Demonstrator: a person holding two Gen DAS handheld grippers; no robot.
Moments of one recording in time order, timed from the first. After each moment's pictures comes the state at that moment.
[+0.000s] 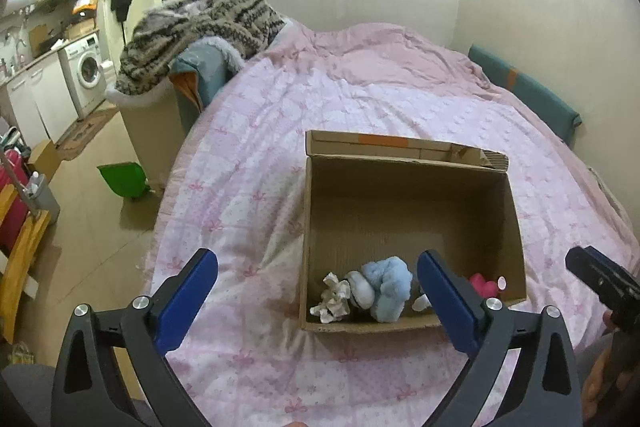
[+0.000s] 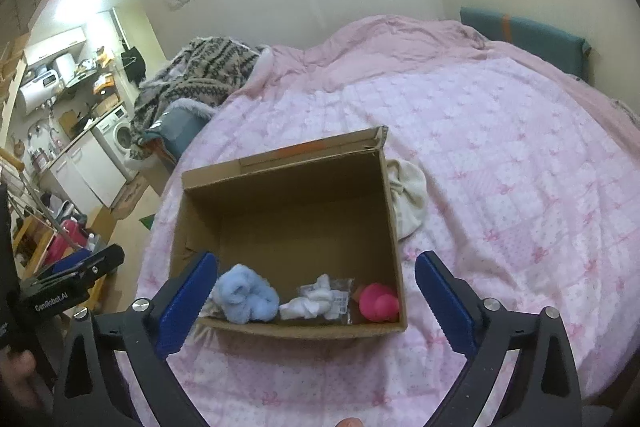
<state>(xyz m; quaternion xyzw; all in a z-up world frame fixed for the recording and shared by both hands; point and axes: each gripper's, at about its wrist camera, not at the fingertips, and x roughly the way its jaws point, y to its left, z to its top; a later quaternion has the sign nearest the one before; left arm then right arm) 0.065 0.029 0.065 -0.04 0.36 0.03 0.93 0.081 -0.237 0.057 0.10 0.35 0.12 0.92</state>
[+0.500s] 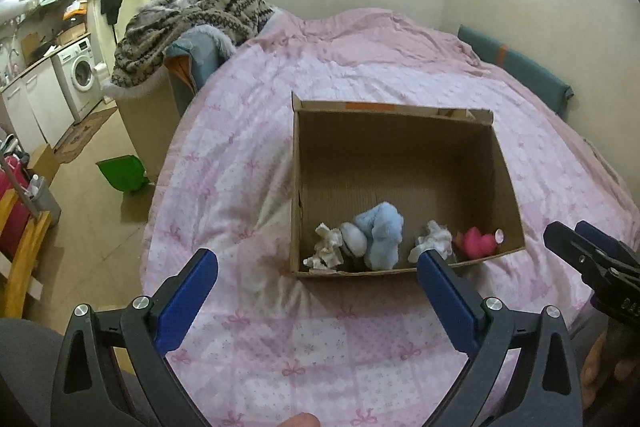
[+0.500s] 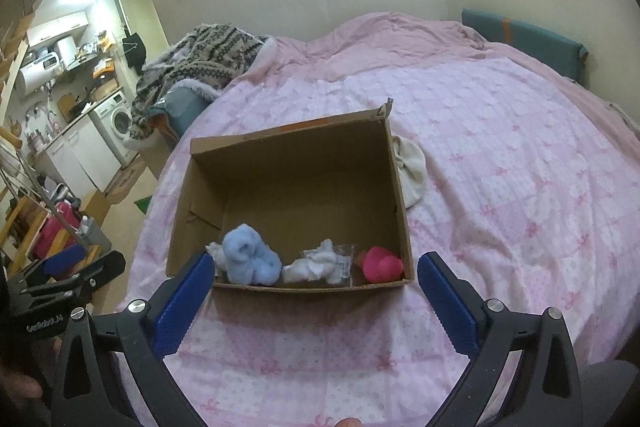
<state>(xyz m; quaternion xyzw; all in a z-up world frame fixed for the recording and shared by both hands) 0.031 0.006 0.036 -0.02 0.38 0.01 0.92 0.052 -0.225 0.034 0.08 0.36 0.10 0.93</state>
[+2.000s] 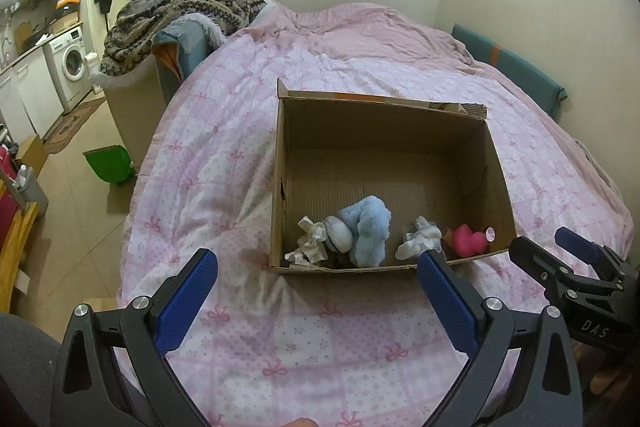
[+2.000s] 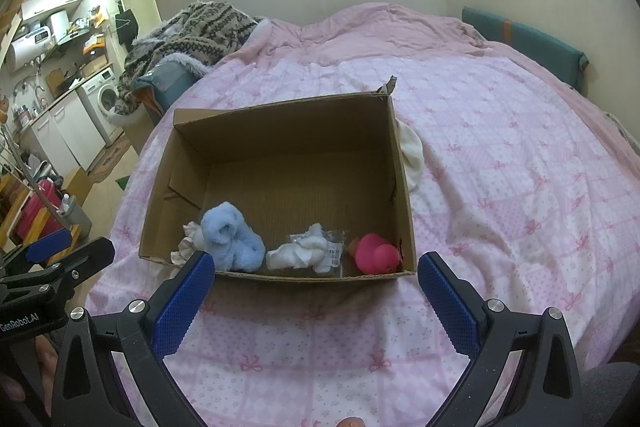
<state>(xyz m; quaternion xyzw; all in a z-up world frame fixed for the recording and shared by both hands) 0.038 0.005 0.027 -0.04 0.39 0.00 0.92 0.062 -0.209 0.018 0.04 0.37 0.09 0.92</state>
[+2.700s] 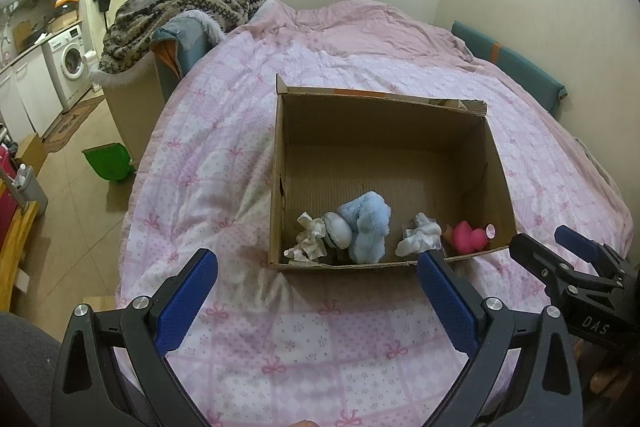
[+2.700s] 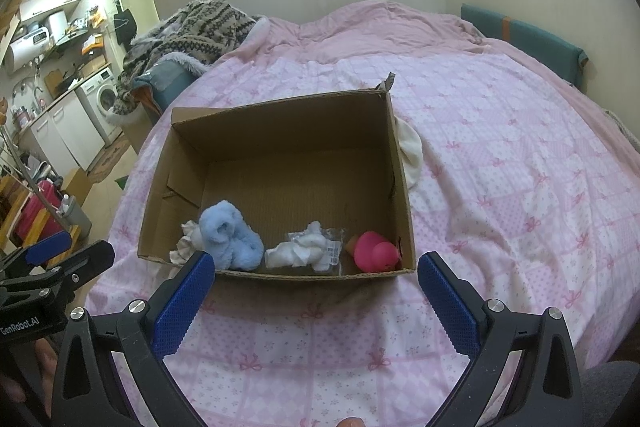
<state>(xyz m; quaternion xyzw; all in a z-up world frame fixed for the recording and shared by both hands) 0.038 0.003 0.025 -0.04 0.39 0.00 0.92 0.061 -0.210 0.018 0.04 0.38 0.09 0.92</state>
